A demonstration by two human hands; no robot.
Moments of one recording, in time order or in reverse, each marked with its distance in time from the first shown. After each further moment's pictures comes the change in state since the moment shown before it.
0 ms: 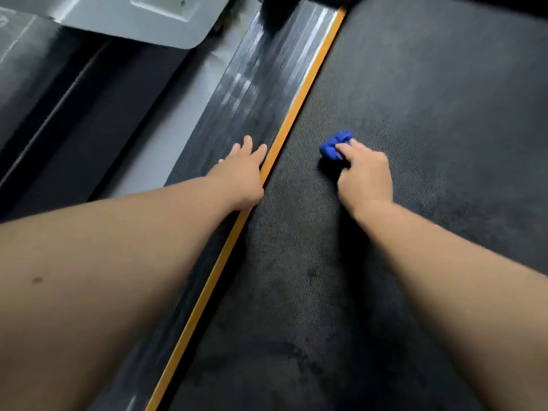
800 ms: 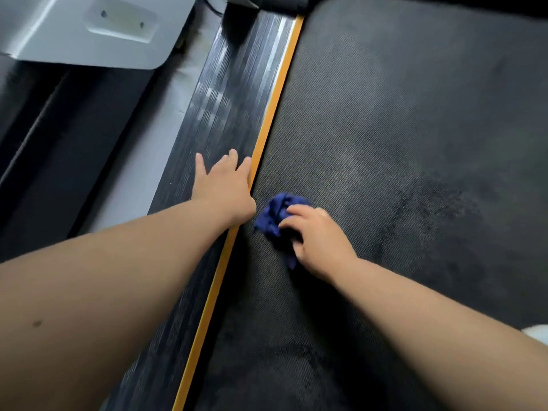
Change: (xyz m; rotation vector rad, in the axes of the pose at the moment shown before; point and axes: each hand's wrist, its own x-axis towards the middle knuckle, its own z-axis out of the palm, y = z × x) left_hand -0.004 0.001 0.008 0.311 0.161 0.061; right_hand -0.098 -0.042 0.011 0.054 -0.283 -0.176
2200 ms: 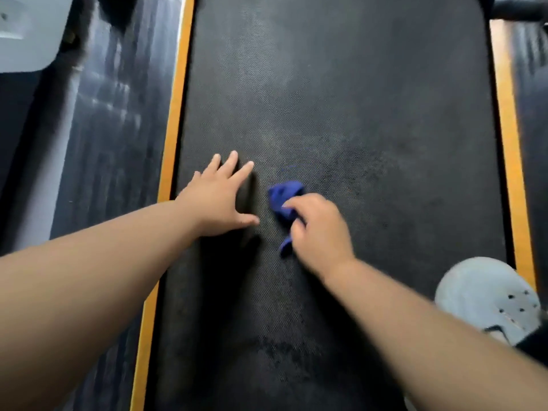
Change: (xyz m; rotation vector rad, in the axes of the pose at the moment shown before) left_hand 0.019 0.078 0.020 -0.081 -0.100 0.448; right_hand -0.065 0.052 -0.018 0.051 0.303 0.400
